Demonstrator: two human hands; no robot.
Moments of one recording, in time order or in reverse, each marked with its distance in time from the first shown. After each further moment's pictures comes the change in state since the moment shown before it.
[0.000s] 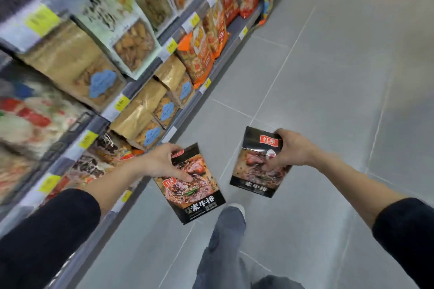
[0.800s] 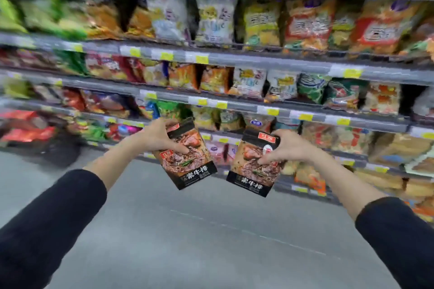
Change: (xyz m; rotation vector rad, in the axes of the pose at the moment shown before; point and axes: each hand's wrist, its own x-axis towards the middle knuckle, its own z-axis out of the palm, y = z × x) left_hand -0.827 -0.190 0.204 -0.592 1.139 -0.583; right_hand -0.495 -0.500 0.220 -0.613 -0.543 -0.964
